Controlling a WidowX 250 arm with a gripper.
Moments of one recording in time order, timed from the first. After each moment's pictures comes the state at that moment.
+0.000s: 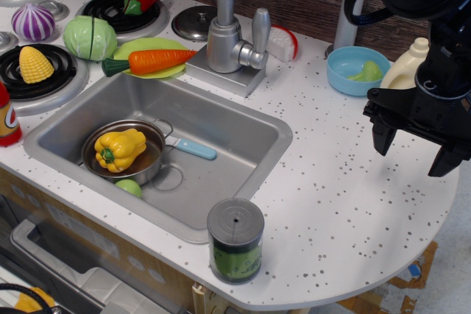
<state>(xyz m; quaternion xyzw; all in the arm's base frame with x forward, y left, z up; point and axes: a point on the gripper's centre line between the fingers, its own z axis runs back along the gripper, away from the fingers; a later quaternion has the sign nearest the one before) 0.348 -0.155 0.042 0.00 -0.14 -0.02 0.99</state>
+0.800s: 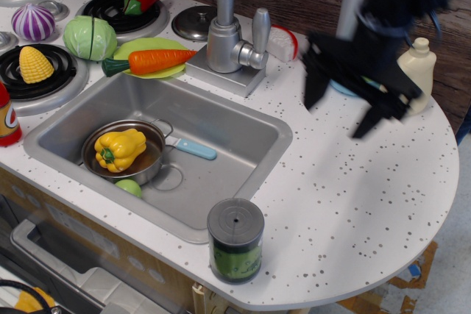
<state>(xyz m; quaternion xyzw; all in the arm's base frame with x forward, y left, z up) 0.313 -0.066 0.096 0.09 -0.02 -0.10 0.99</state>
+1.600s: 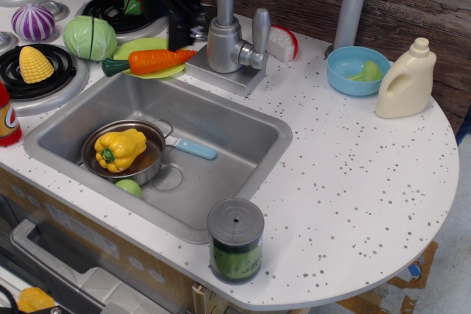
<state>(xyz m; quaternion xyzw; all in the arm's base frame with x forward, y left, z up) 0.342 0.115 0.100 0.13 -0.08 -0.23 0.96</state>
